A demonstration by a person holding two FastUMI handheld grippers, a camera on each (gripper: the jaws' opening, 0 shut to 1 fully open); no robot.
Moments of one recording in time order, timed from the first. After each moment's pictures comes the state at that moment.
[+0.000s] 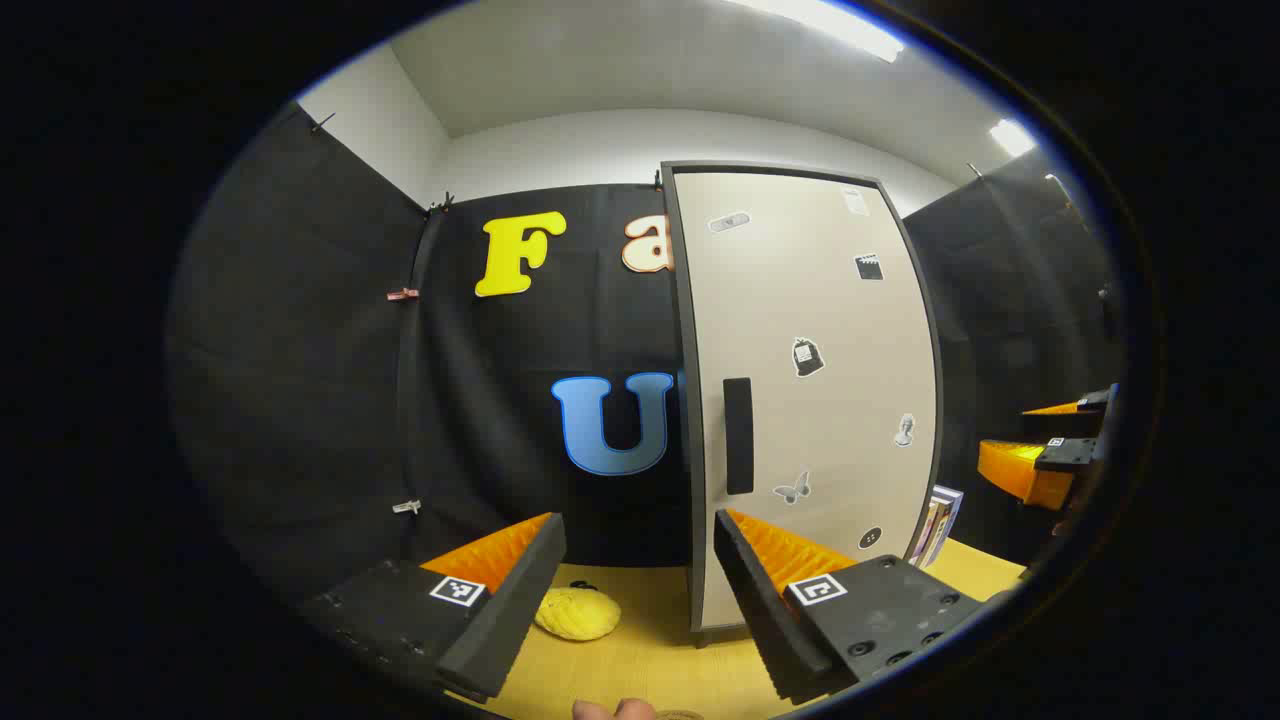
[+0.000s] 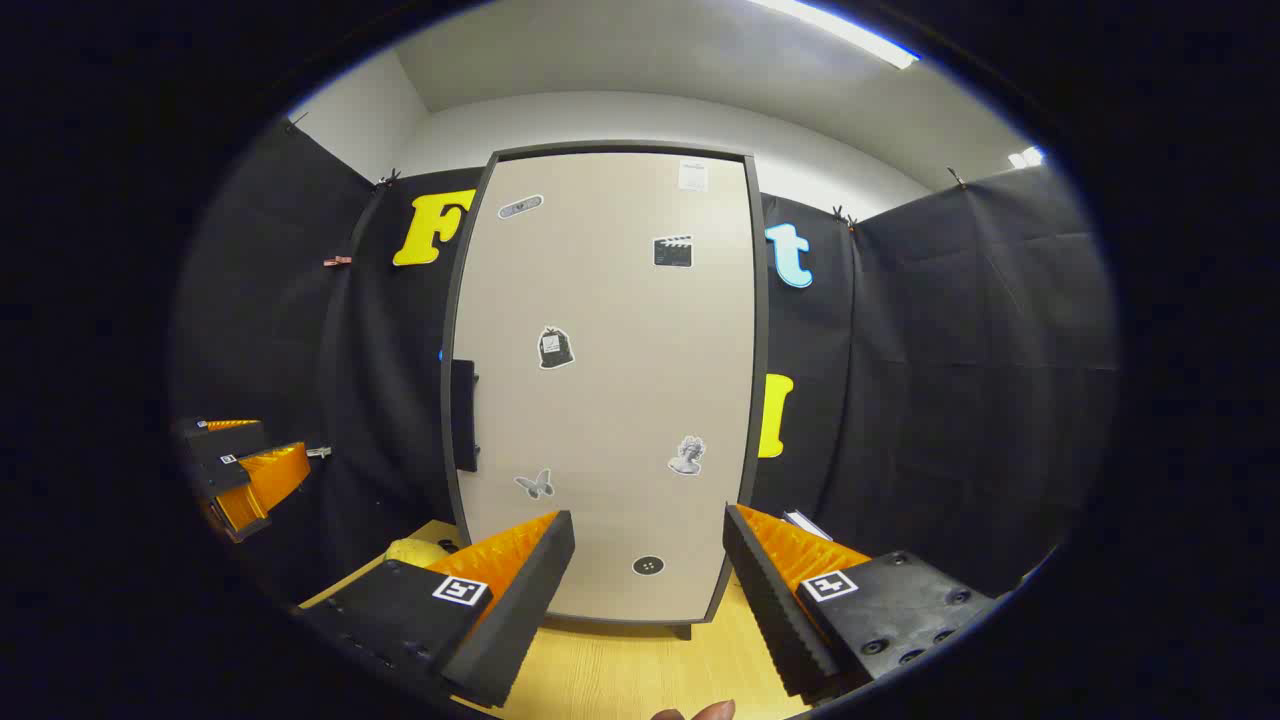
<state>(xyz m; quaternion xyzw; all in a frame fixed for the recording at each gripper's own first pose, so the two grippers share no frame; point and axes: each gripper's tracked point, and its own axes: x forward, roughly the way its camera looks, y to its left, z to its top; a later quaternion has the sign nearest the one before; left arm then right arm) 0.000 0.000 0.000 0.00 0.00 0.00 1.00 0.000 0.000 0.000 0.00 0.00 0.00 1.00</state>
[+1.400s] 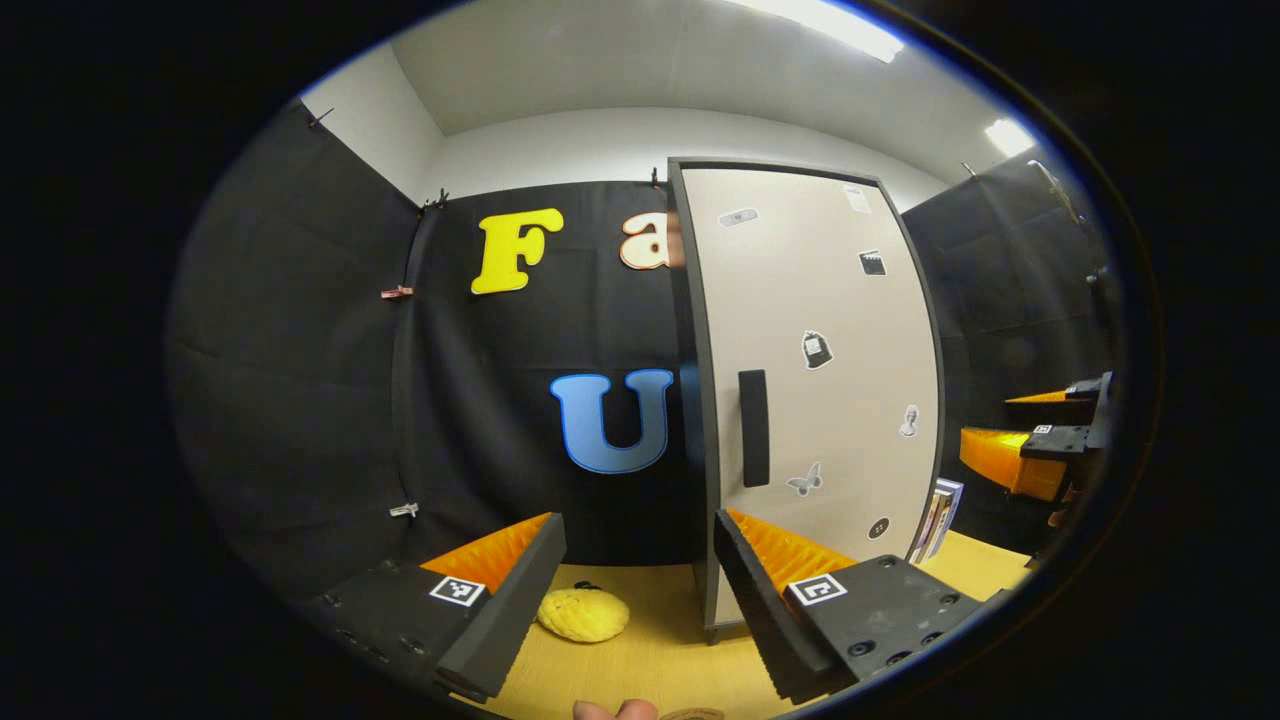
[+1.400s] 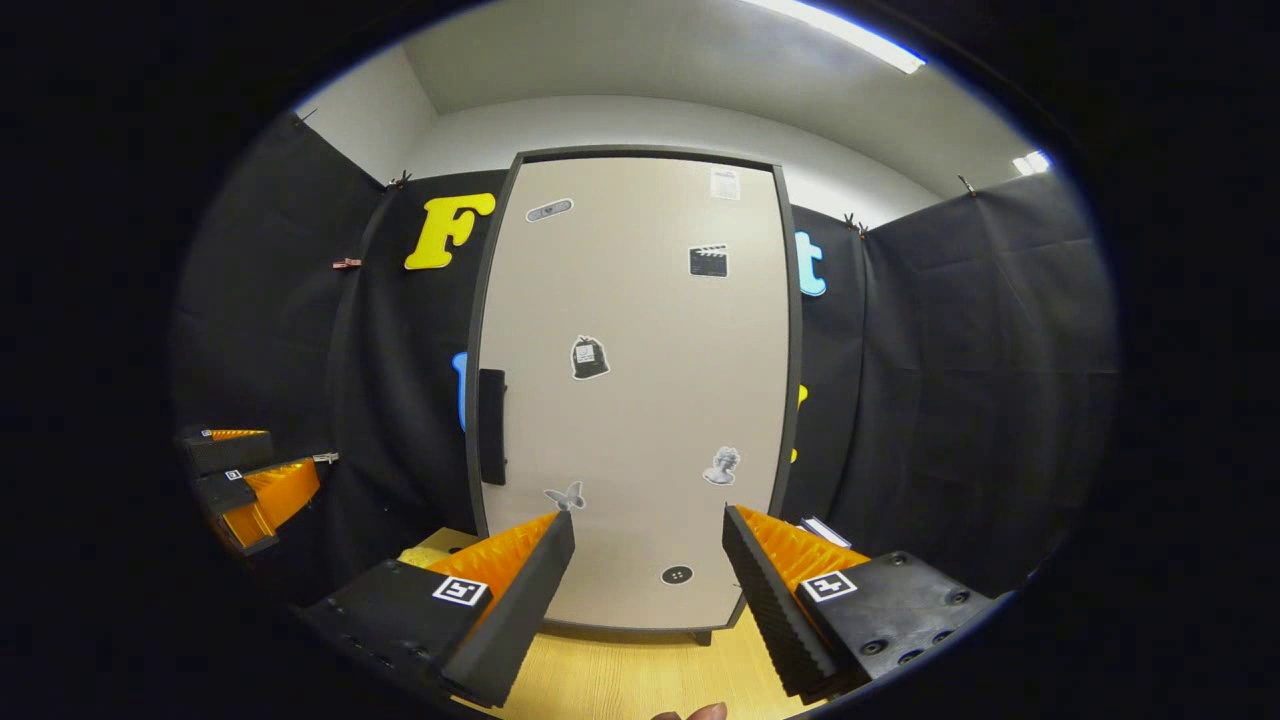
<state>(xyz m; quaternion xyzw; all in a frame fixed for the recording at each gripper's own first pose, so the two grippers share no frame) 0.006 0.036 -0.006 0.01 0.00 -0.02 1.00 0.016 0.053 0.005 0.00 -0.01 0.02 1.00</state>
